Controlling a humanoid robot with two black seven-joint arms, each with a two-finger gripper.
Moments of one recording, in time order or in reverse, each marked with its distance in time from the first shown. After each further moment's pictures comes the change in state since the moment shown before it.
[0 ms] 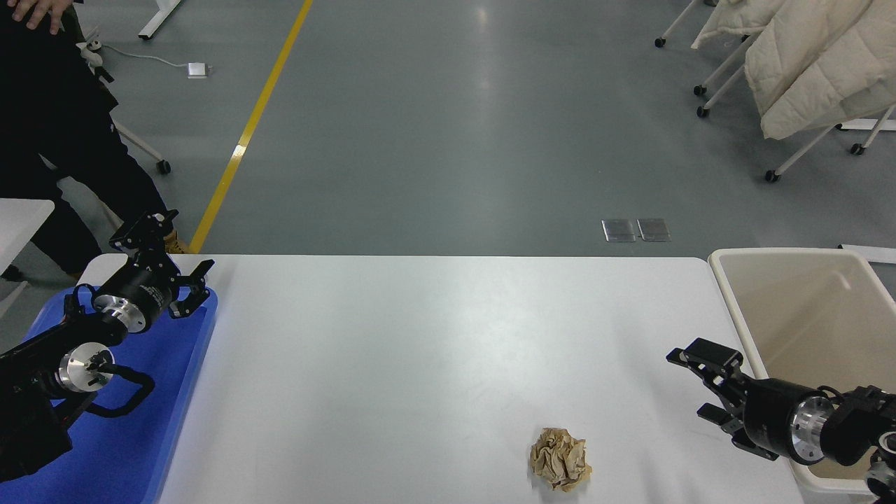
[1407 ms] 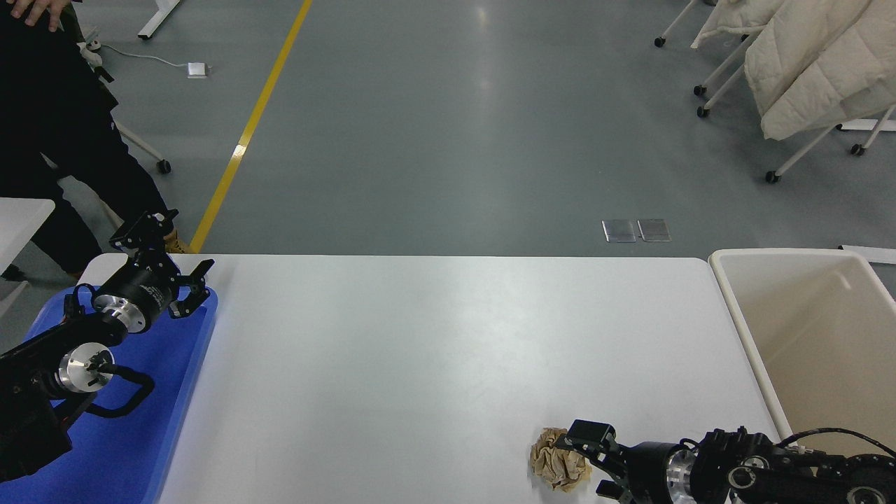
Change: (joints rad) left arm 0.000 0.000 0.000 0.000 0.000 0.000 0.000; right arm 0.166 0.399 -0.270 -0.230 -0.004 -0.001 -0.026
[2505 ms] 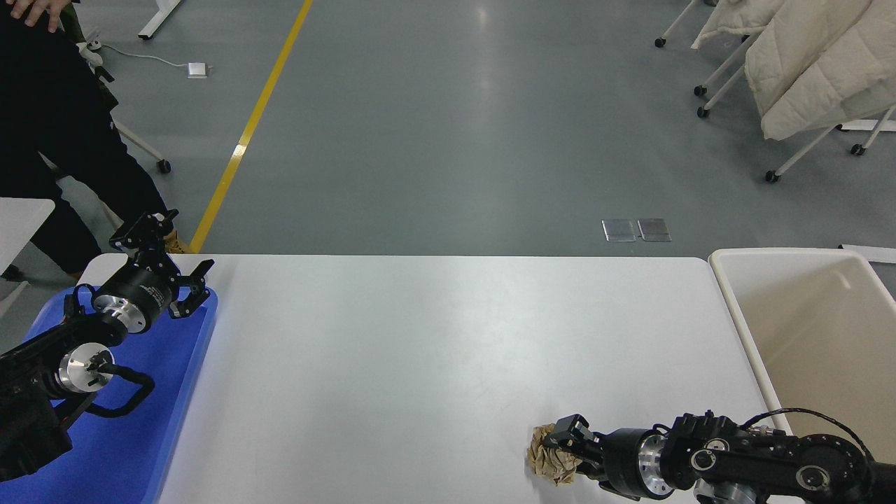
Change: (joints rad) left arm 0.000 0.000 0.000 0.000 0.000 0.000 0.000; right arm 0.053 0.098 -0.019 -0.103 0.003 0.025 -0.023
